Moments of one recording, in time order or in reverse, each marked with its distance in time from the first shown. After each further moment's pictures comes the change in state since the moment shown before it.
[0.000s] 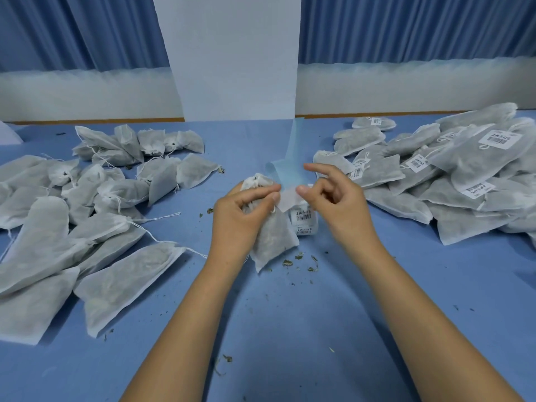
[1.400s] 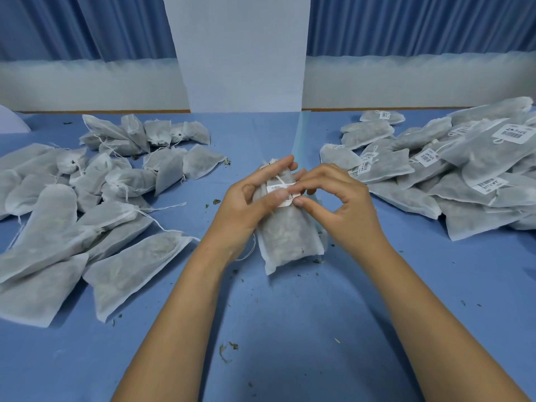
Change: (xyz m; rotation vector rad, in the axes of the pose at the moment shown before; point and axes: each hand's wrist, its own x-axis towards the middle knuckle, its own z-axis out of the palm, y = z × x) left_hand 0.001 0.005 -0.017 -0.401 -0.441 -0.046; right_hand -0.011 -0.014 0.003 -0.320 -0.136 -0.480
